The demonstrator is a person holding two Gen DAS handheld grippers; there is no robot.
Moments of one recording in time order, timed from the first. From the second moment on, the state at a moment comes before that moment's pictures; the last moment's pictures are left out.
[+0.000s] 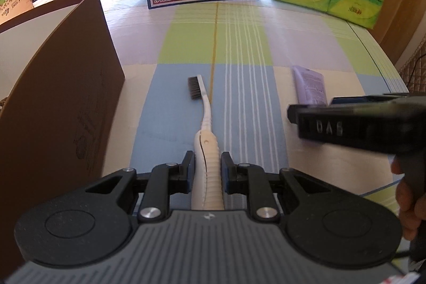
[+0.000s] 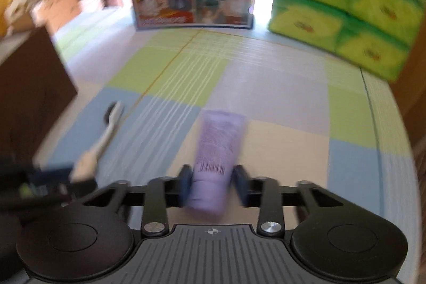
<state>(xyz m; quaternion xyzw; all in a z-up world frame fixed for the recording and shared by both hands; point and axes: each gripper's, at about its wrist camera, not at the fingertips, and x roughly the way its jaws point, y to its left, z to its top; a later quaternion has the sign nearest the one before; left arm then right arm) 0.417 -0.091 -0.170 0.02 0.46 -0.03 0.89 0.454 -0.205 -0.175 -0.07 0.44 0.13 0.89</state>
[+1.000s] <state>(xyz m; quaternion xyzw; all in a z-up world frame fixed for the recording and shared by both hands) 0.219 -0.080 -0.163 0.04 0.52 -0.07 0.85 0.229 -0.227 -0.172 -0.12 0.47 0.24 0.84</state>
